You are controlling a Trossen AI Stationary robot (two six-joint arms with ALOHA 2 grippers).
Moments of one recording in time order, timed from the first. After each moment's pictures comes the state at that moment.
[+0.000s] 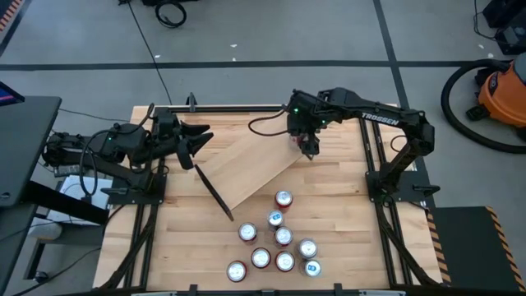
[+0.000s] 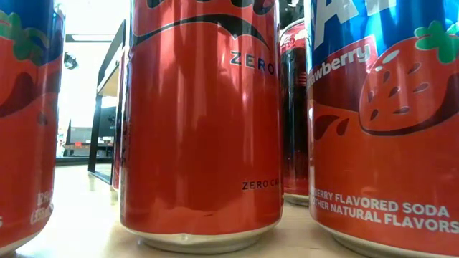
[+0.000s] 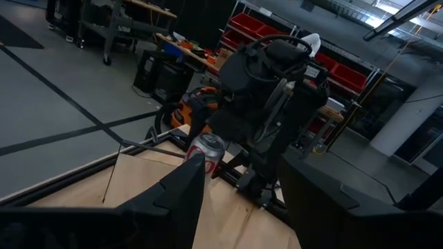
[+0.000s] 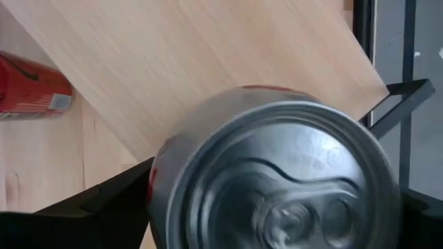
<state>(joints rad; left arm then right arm) -0.17 0.80 1.01 -0.24 -0.58 -0.49 -0.31 1.62 1.65 -1.22 0.04 -0.34</state>
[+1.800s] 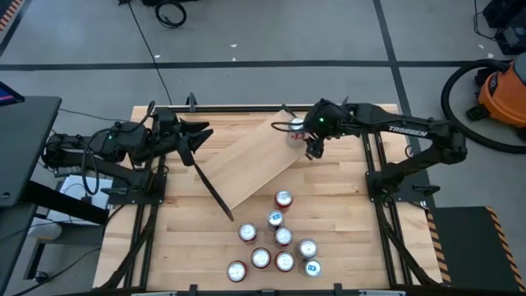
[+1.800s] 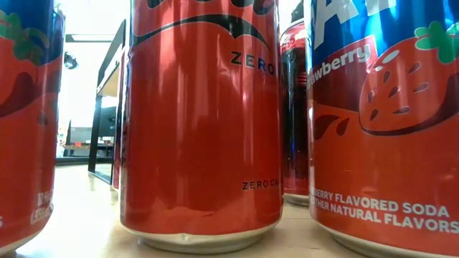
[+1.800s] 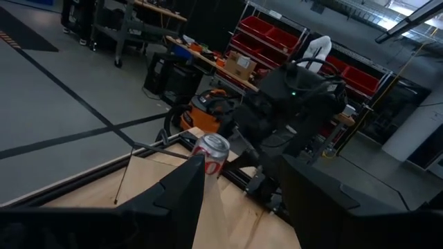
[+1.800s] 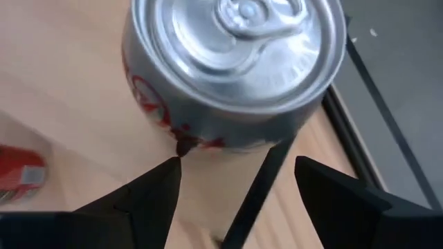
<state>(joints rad) -0.14 0.80 1.01 -0.25 -0.58 -0.49 -0.31 1.31 1.23 -0.88 0.20 -0.01</state>
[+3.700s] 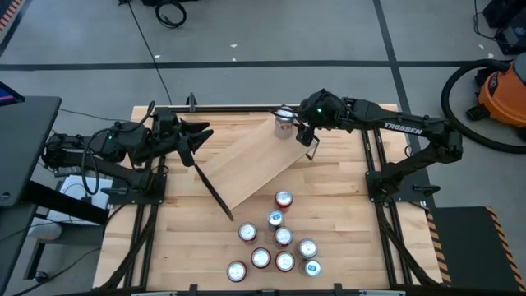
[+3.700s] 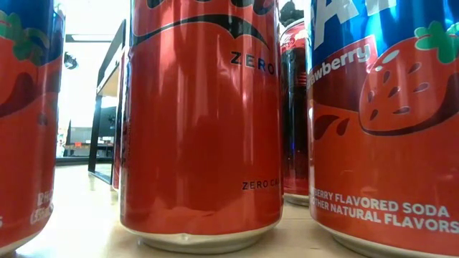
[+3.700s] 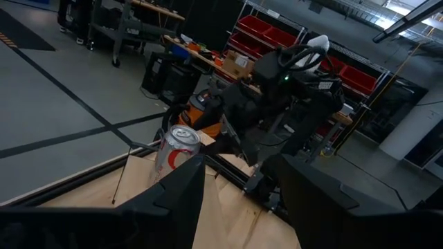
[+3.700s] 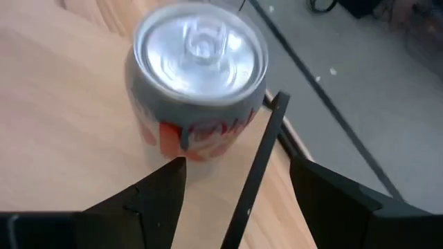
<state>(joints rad) -0.14 0.80 1.01 -0.24 -0.57 -0.49 -0.34 1.35 1.26 -0.68 0.26 -0.02</state>
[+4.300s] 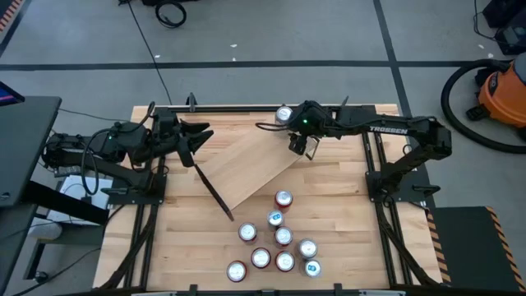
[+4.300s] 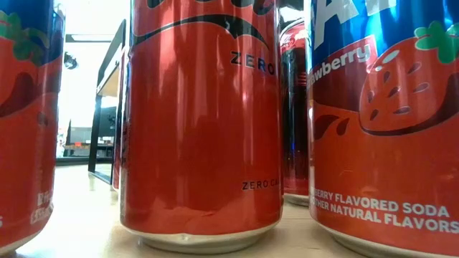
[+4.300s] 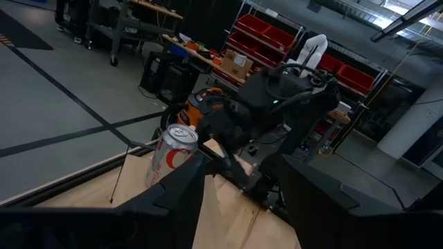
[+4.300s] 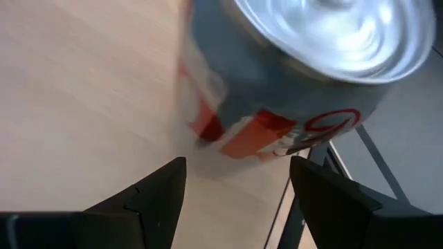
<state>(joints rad) -0.15 0.80 1.01 -0.24 -0.57 -0.49 -0.28 1.46 1.26 -0.68 0.30 0.00</state>
